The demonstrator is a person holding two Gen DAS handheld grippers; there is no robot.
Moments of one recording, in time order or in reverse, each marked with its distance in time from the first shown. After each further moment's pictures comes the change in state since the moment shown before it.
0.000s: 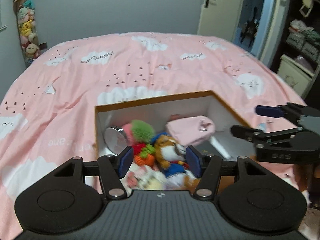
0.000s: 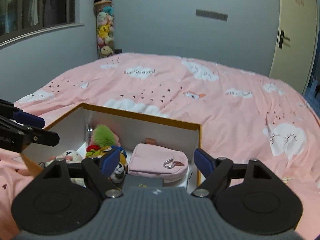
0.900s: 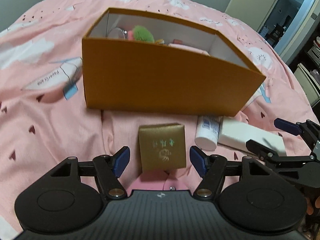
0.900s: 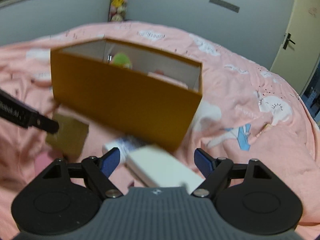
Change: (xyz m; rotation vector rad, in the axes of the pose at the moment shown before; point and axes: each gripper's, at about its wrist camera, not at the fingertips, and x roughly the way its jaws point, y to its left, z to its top) left arm 0.003 -0.035 -0.131 -0.283 0.187 0.017; right arm -0.071 0.023 -0.121 -0.175 0.164 -0.042
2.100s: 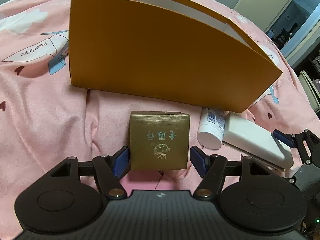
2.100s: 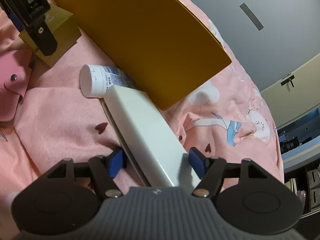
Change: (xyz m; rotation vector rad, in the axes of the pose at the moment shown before) left arm 0.043 0.000 -0.006 -0.091 0.051 -0.026; right arm 0.046 0.027 -0.036 -0.430 0.169 -0.214
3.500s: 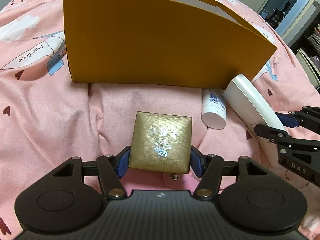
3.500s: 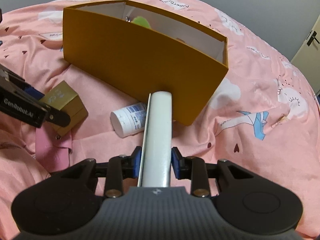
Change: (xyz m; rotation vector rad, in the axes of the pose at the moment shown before) left arm -0.011 0.002 -0.011 0.103 0.065 0.021; right arm -0.026 -0.044 0.024 0.293 -0.022 0.323
